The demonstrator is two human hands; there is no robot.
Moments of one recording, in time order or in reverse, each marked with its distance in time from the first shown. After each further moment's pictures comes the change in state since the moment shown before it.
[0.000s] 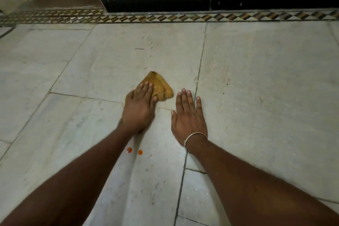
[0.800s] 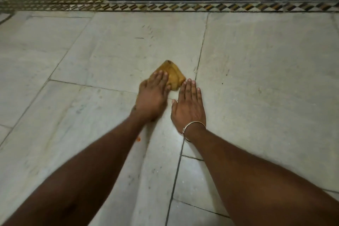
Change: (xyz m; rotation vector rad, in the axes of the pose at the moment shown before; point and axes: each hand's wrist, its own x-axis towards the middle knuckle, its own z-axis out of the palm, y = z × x) left_hand 0.008 0.039 0.016 0.001 0.050 0.042; right_hand 0.000 0.000 -0.001 0.055 0.050 0.078
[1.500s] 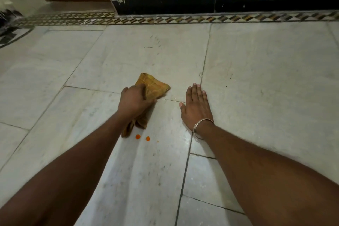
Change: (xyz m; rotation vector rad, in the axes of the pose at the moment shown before) left_hand -0.030 -0.056 -0.065 -0.109 -0.085 -0.219; right_hand -0.001 0.008 -0.012 0.024 -0.156 -0.049
